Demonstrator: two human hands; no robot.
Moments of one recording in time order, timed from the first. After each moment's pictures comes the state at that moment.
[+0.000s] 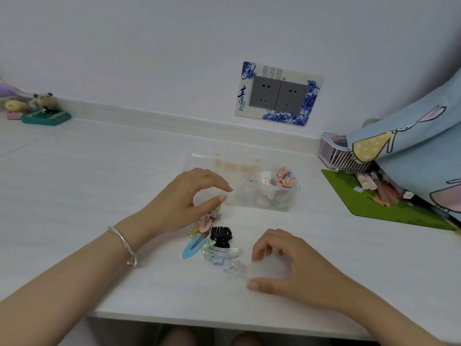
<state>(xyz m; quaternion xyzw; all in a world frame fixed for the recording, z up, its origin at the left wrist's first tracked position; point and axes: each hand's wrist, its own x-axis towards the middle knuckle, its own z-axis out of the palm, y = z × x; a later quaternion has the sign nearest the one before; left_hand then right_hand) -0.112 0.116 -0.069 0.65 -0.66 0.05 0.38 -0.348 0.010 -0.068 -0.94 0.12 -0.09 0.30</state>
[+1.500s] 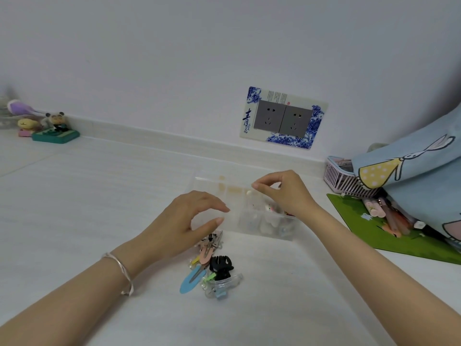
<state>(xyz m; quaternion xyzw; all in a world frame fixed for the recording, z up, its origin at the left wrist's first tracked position) -0.105 0.115 -0.070 0.67 -0.64 0.07 0.38 -0.229 -0.098 -0.023 -0.88 0.23 -0.26 0.31</state>
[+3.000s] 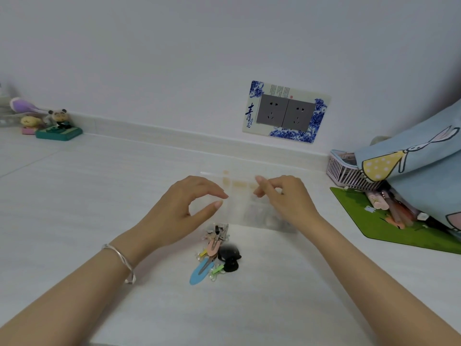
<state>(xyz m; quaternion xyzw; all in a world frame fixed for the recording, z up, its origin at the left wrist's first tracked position) -0.098 0.125 -0.059 0.66 -0.62 0.08 0.41 -0.242 -0.057 -0.029 -0.89 0.24 -0.29 0.24</state>
